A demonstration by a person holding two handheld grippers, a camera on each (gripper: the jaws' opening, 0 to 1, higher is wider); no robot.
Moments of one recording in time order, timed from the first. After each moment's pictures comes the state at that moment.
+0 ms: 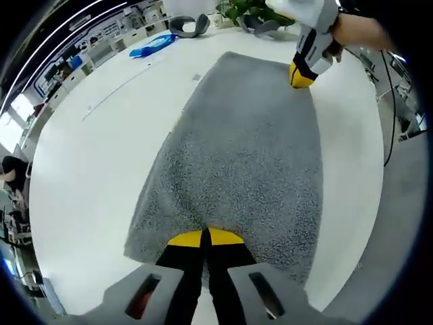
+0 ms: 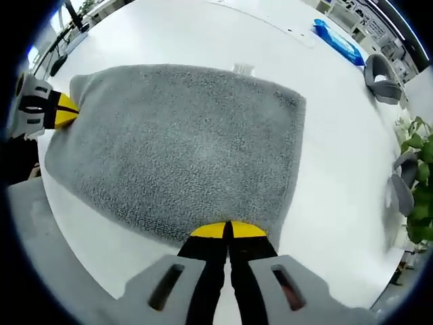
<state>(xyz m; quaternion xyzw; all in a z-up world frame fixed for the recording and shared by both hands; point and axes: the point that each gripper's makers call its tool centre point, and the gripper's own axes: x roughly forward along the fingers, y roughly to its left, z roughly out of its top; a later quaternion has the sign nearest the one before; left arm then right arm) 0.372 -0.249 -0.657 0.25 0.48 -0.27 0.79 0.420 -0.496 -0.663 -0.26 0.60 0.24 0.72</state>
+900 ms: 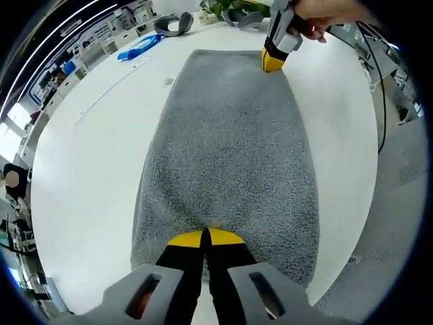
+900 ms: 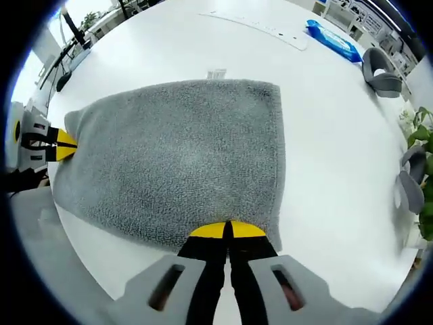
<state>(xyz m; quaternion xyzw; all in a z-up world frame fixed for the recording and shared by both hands) 0.347 -0.262 -0.657 0.28 0.48 -0.28 0.78 0.433 -0.500 -0.662 -0.19 0.58 0.27 0.74</state>
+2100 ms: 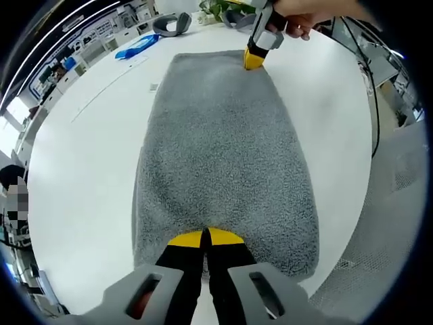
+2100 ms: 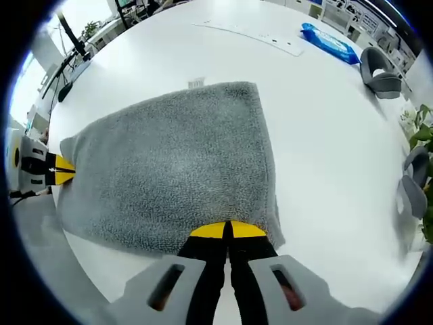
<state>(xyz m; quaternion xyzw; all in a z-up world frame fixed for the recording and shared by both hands) 0.330 -0.276 -0.657 0.26 0.49 -0.28 0.78 0.451 -0.497 -0.662 -0.19 0.57 0.27 0.76</state>
